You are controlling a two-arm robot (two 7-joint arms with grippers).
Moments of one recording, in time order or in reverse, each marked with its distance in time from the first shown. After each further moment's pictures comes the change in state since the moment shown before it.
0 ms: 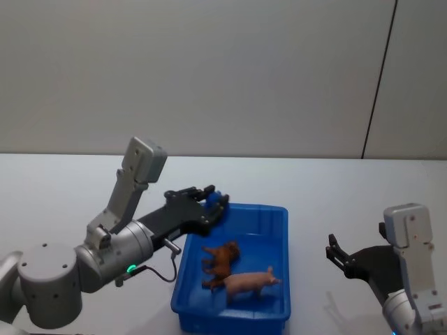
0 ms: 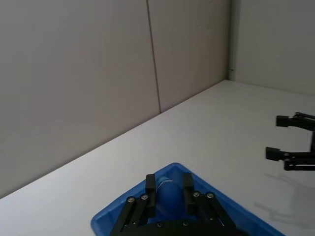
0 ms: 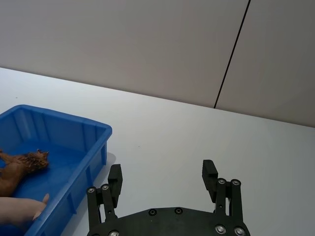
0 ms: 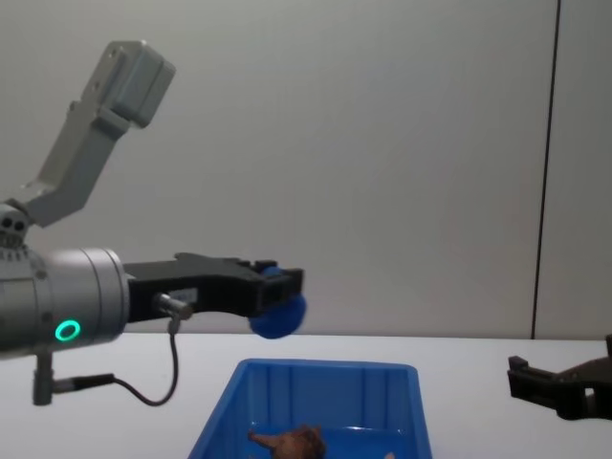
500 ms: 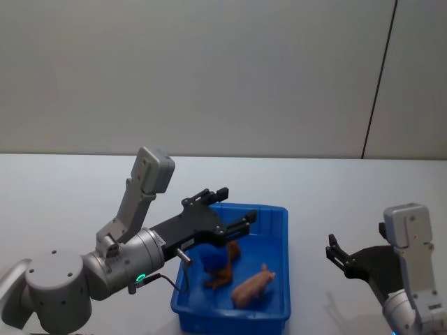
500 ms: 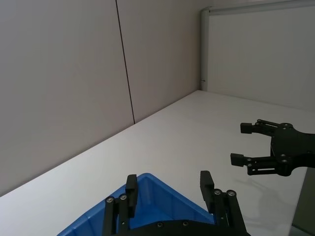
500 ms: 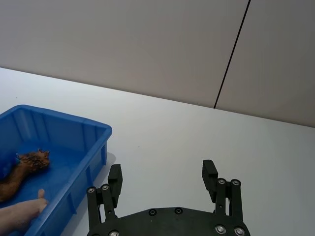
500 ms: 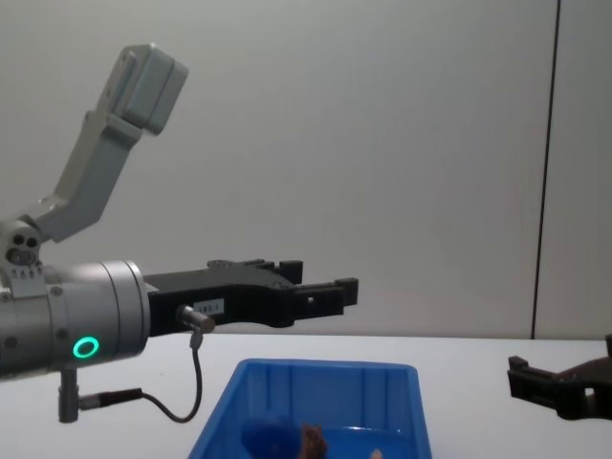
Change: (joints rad) left arm 0.003 -0.013 0.021 0.025 -0.039 -0.060 -0.096; right arm 0.000 0.000 0.000 0.000 0.000 0.000 0.000
